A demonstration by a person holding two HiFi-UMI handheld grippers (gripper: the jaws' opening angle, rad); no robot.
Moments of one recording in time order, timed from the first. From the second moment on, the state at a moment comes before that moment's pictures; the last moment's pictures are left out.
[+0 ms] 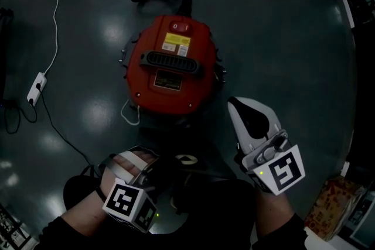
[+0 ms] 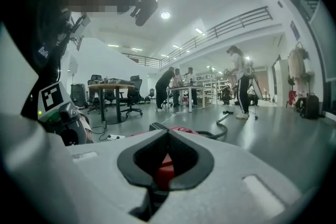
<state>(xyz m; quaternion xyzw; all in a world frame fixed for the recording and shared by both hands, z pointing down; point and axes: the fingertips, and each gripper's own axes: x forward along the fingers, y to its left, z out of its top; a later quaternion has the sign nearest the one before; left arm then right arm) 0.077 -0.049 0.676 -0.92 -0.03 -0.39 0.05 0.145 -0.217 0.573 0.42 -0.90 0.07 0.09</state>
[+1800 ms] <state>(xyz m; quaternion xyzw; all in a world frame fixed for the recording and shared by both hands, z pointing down) 0.079 -0.079 0.717 -0.91 0.03 -0.41 0.04 0.080 -0.287 0.644 0.20 -0.96 -0.04 0.19</state>
